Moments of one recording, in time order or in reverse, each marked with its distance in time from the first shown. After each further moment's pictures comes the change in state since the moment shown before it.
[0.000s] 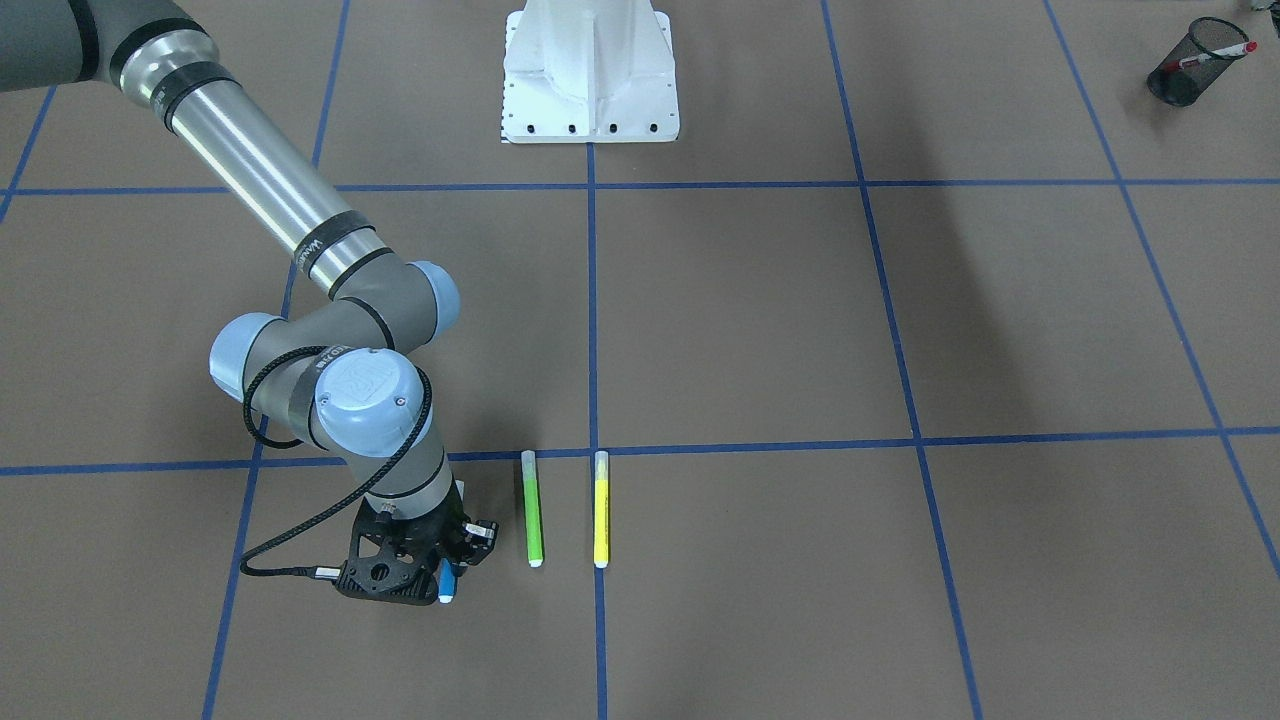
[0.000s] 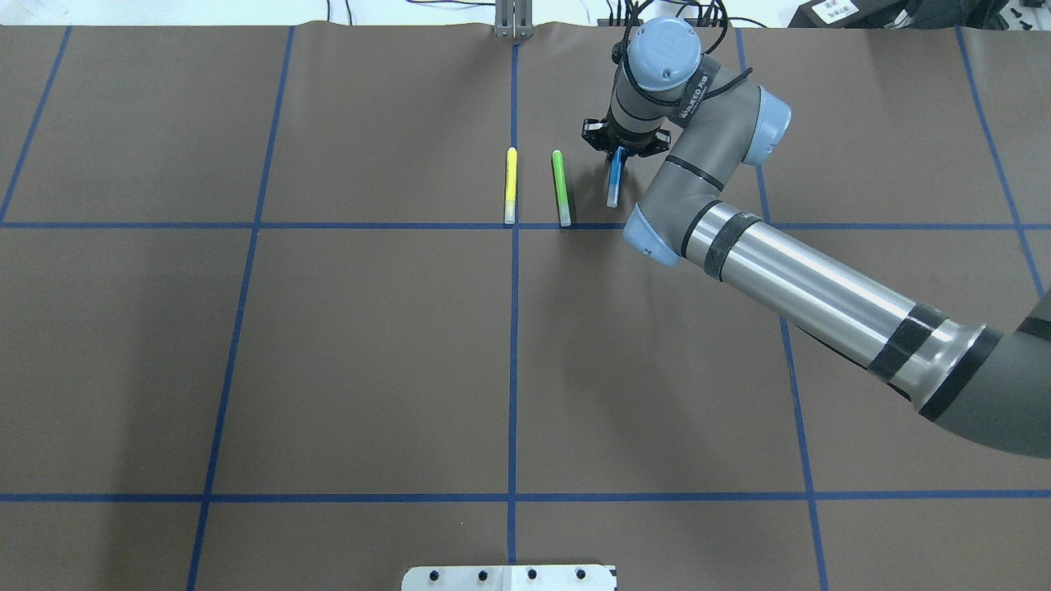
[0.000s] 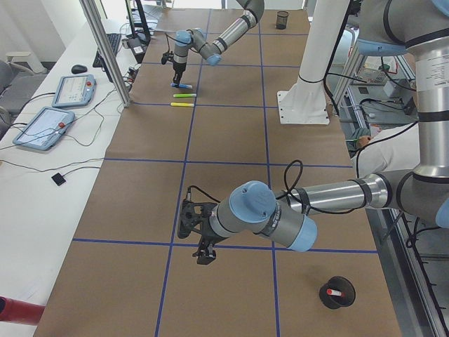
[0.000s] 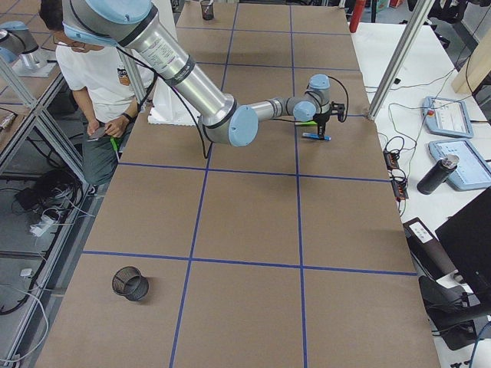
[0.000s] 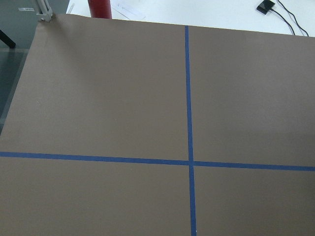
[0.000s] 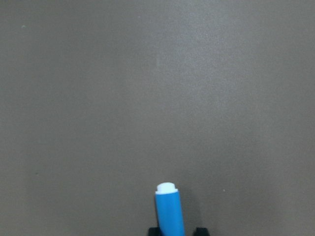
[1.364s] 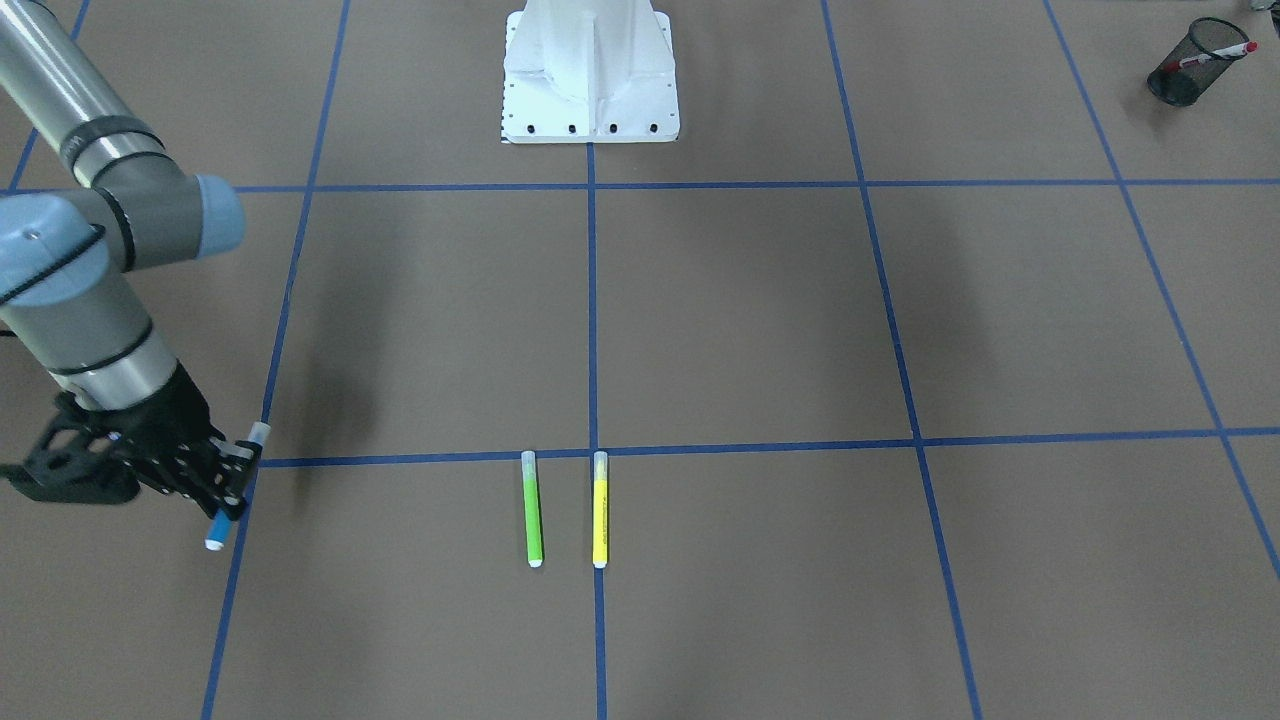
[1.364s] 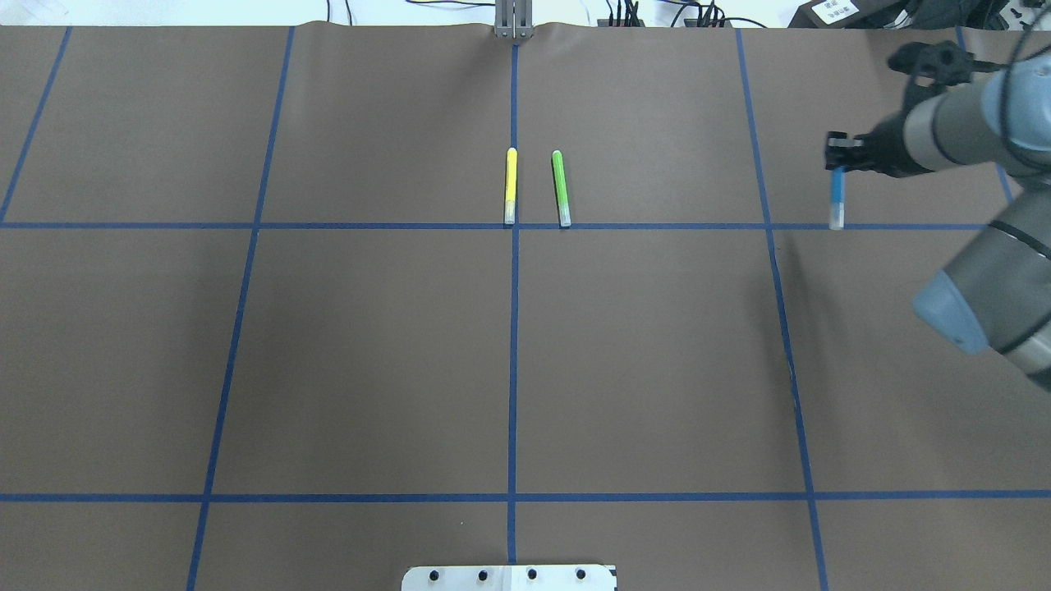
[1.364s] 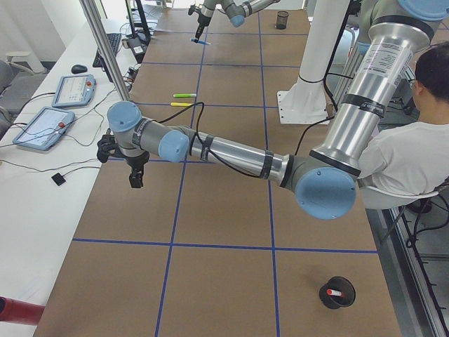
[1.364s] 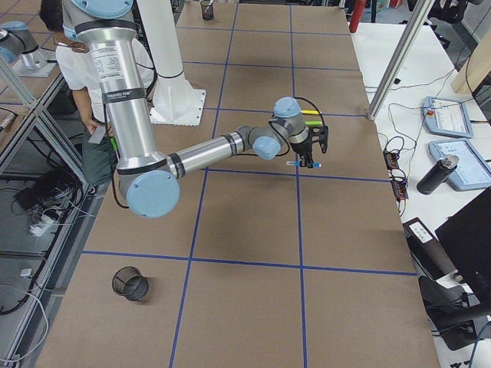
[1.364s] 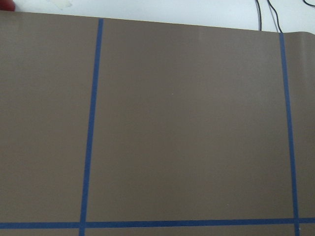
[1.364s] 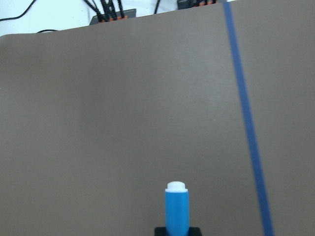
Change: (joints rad) left arm 0.355 -0.628 0.259 0.473 0.002 -0.129; right arm 0.208 -0.831 0.916 -0.002 -0.008 -0.107
